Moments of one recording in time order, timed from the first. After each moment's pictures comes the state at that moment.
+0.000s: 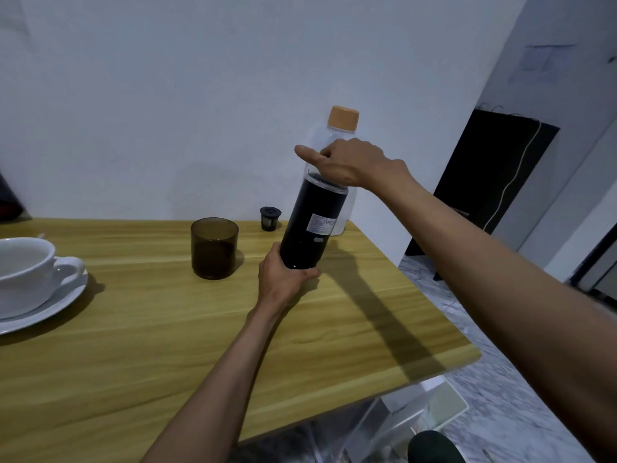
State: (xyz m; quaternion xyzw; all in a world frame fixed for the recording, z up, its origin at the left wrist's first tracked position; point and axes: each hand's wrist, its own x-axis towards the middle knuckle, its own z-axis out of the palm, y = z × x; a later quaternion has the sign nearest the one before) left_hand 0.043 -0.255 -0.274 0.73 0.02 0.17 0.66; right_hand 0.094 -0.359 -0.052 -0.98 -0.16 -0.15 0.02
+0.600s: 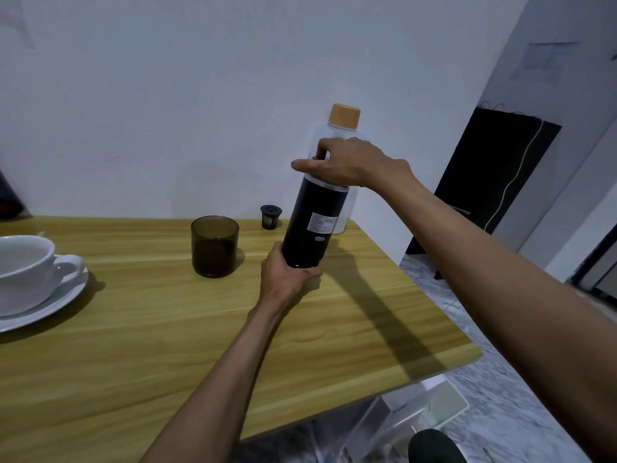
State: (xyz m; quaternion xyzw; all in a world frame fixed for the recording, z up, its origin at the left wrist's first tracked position) left_hand 0.042 -0.256 -0.272 0.74 0.02 0.16 0.66; right_hand 0.094 -0.359 -0.054 -0.97 -0.17 -0.14 0.05
